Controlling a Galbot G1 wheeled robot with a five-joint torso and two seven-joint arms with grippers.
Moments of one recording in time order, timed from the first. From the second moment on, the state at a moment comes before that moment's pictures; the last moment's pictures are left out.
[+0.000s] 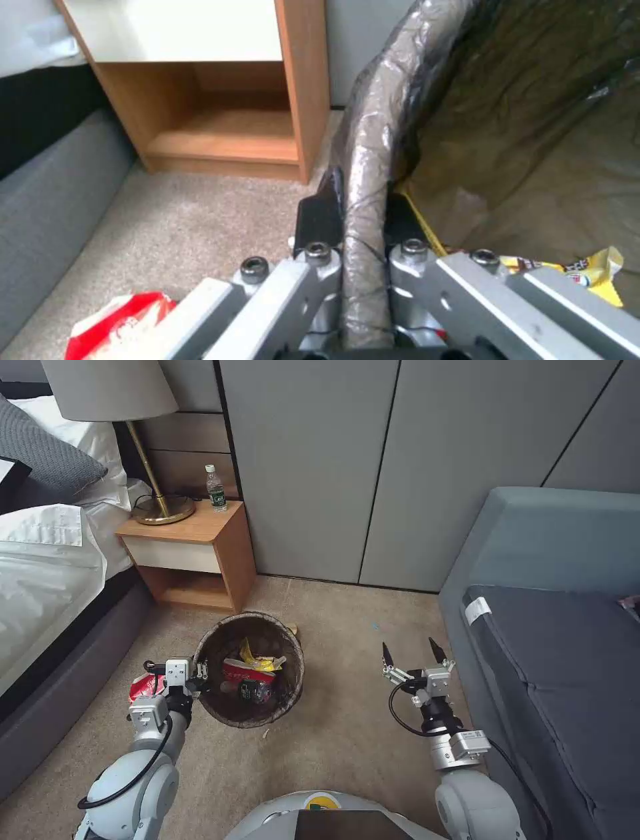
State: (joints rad) left arm 1.70 -1.34 -0.67 -2.35 -0.26 0.43 -0.11; right arm -1.73 1.45 0.53 2.22 0.02 0.11 -0.01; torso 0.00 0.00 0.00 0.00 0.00
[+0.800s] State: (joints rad) left arm 1.70 -1.35 -0.67 -2.36 -0.26 0.45 -0.11; right arm -1.72 1.42 0.53 2.21 0.06 0.09 0.02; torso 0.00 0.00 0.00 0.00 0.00
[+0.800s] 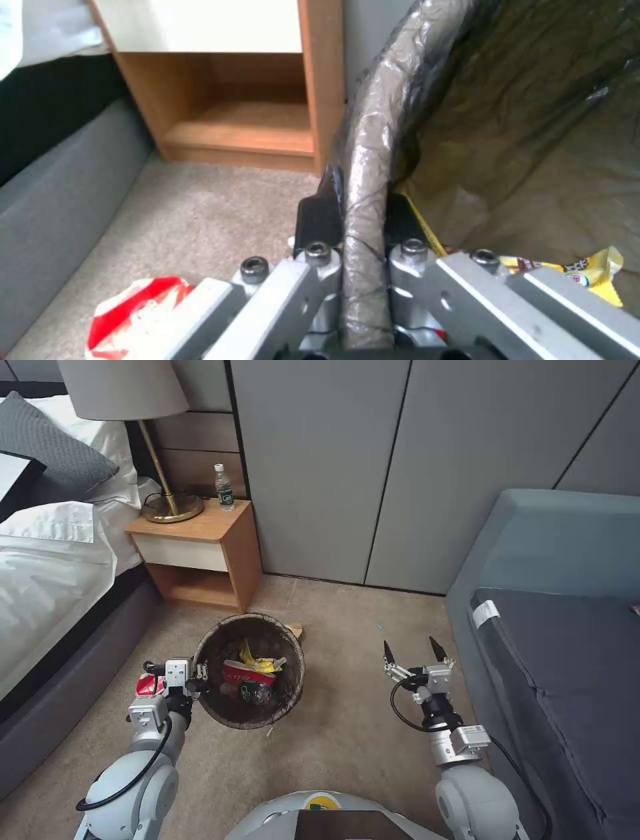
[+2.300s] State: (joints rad) left arm 1.70 -1.35 -0.66 -2.35 -0.26 0.44 -0.11; right arm -1.71 1.41 0.53 2.21 0.09 0.05 0.05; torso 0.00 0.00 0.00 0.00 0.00
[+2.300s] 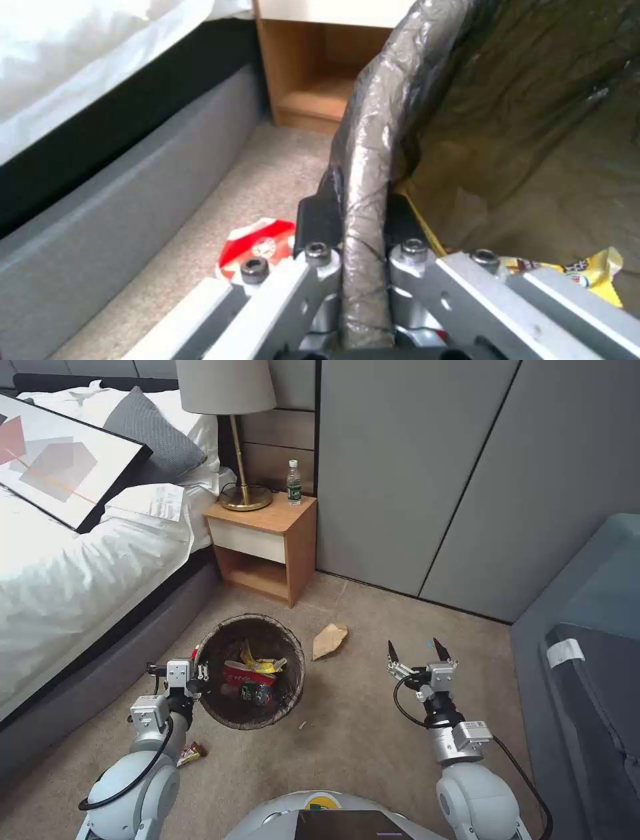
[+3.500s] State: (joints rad) left arm 1.70 -1.35 -0.66 -2.35 -0.25 0.43 -0.11; right arm -1.71 1.41 0.54 2.20 0.10 0.03 0.05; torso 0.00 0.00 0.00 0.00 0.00
